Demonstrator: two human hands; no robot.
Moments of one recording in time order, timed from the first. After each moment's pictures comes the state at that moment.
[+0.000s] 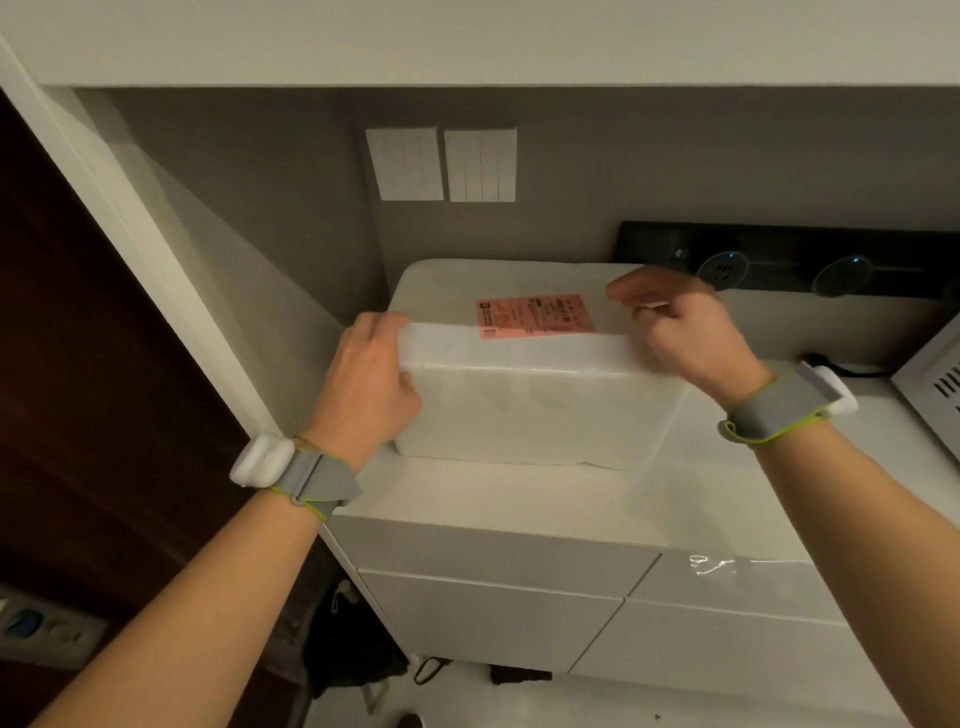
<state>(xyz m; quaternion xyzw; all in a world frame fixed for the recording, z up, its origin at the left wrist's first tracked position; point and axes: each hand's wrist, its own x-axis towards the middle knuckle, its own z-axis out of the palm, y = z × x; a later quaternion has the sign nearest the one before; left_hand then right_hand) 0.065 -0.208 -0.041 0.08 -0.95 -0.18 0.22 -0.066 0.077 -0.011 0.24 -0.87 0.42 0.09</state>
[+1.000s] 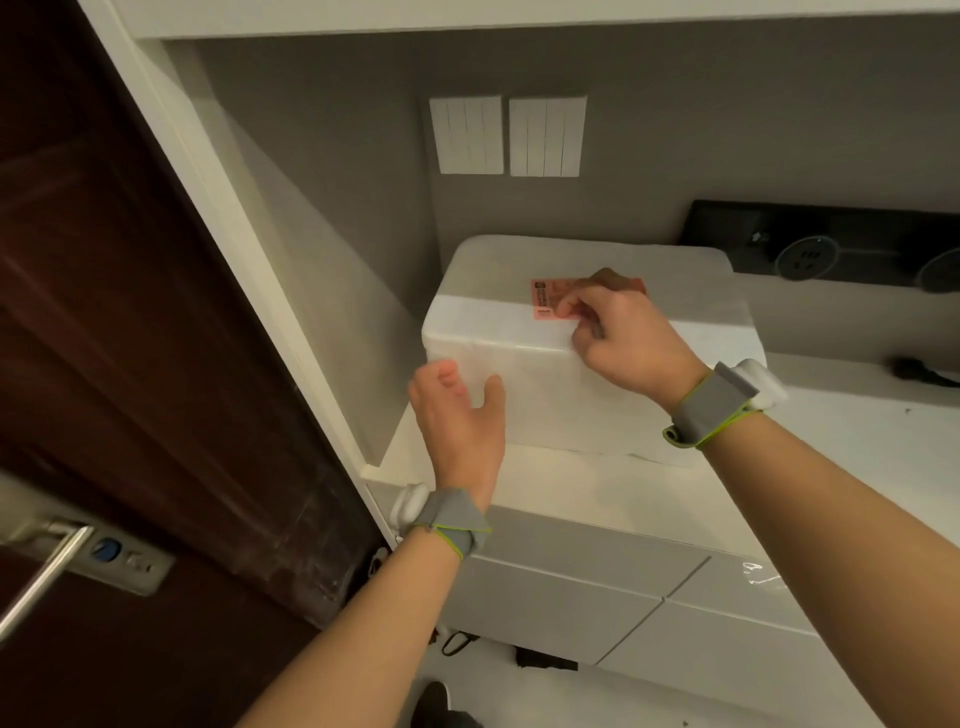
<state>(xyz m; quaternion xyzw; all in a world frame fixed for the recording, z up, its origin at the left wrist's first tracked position) 0.067 -0.140 -0.120 0.28 -0.71 -0.51 0.39 -0.045 -0.004 -0.034 0.37 -0.88 0.27 0.08</state>
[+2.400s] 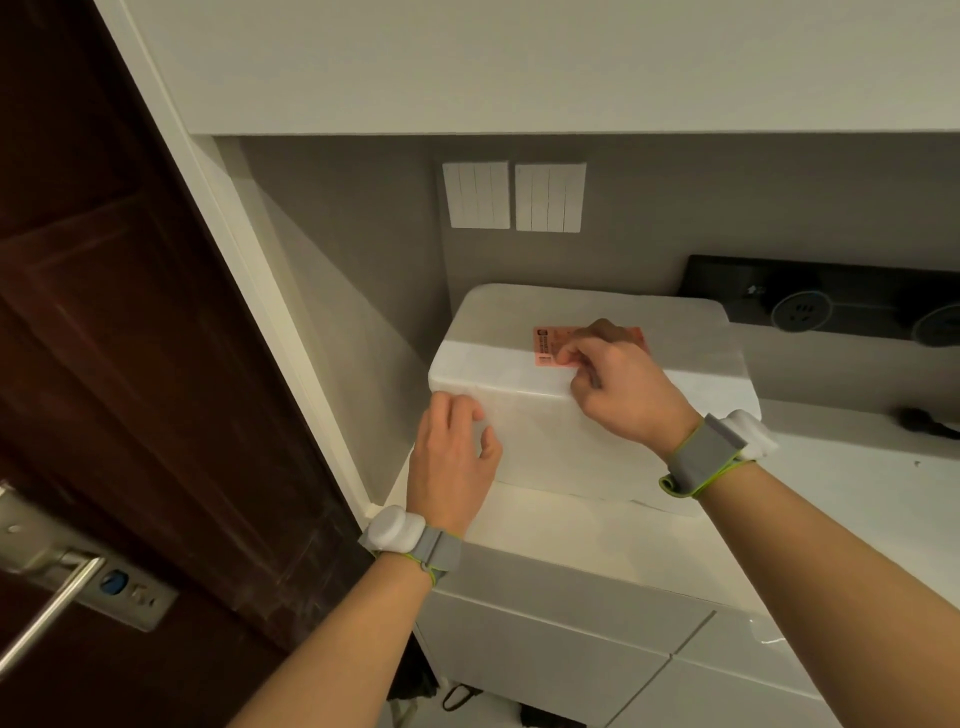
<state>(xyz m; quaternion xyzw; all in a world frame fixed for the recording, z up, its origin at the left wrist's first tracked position) 0.071 -0.173 -0.129 0.12 -0.89 -0.18 0.39 -0.048 -0.002 -0.035 0.38 -0.89 0.24 0.06</state>
